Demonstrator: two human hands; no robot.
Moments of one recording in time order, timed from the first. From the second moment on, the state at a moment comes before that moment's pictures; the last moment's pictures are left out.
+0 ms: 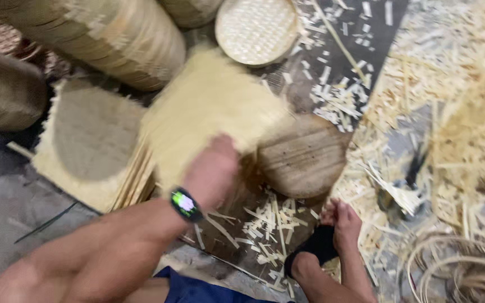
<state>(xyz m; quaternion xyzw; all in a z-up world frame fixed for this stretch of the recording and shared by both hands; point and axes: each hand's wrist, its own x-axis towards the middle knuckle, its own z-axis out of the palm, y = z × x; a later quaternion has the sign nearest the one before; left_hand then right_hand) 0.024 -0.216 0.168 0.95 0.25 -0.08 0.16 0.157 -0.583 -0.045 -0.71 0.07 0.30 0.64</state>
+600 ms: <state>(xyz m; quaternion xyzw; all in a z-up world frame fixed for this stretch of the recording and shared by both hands) 0.098 -0.183 -0.045 0.69 0.47 -0.07 0.55 0.225 -0.544 -0.068 -0.75 0.10 0.24 0.61</state>
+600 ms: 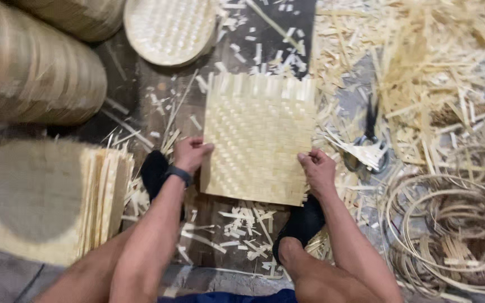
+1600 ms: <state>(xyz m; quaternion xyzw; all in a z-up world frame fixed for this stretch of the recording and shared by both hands) 0.056 -0.125 -0.090 0.76 0.32 0.19 0.53 0.317 -0.925 0.050 -0.99 0.03 -0.01 -0.10</state>
